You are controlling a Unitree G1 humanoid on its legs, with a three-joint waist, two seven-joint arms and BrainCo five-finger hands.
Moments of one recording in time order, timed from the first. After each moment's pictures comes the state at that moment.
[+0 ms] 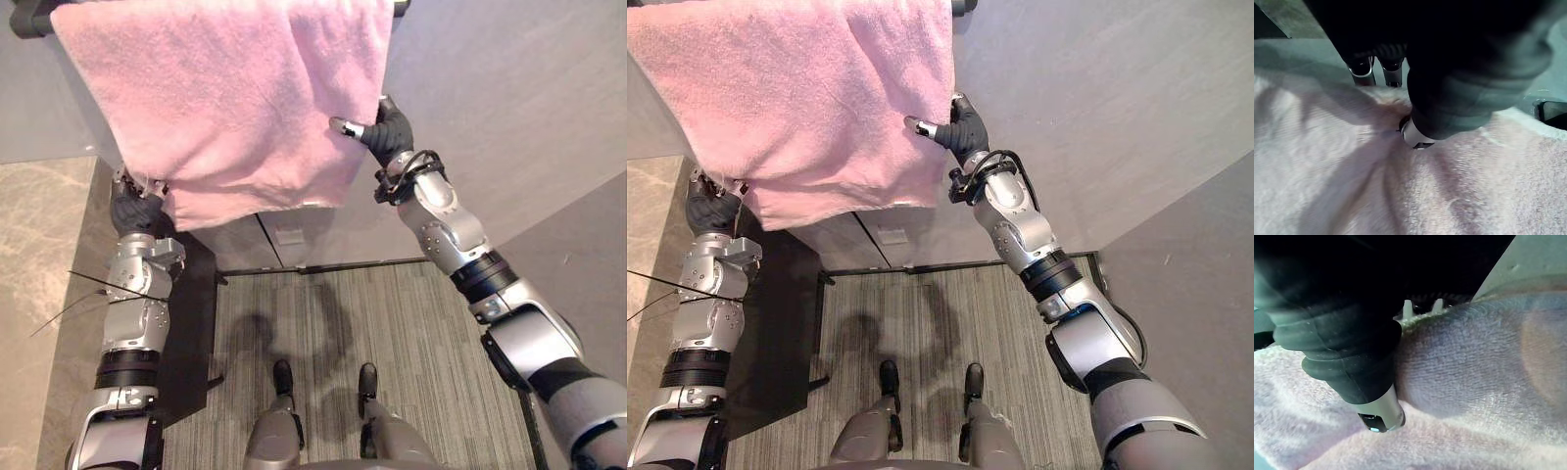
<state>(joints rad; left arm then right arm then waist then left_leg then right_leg) -0.36 0.49 0.16 0.28 -0.54 -0.20 0.13 -0.95 -0.36 0.45 0.39 0.80 -0.09 -0.04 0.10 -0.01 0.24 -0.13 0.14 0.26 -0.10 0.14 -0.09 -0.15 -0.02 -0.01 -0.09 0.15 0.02</state>
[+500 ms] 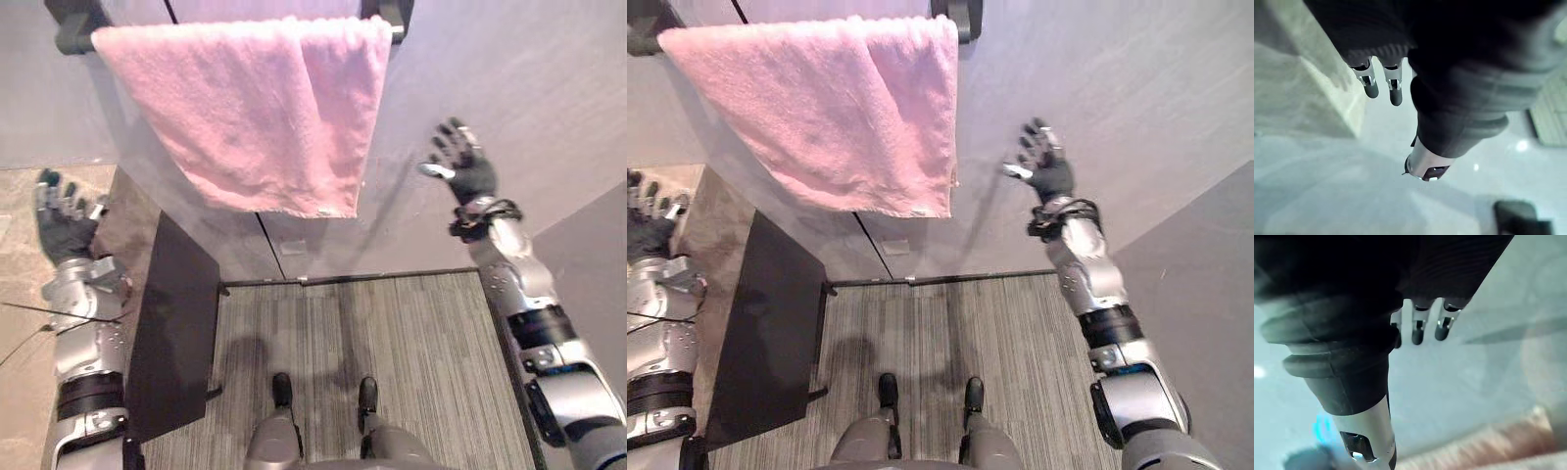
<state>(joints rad) -0.25 0.53 0.45 0.28 -0.54 -0.19 0.15 -0.57 -0.51 0.03 0.24 0.72 -0.03 -0.08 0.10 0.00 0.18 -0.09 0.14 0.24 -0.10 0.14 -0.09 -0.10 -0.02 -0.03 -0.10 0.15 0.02</state>
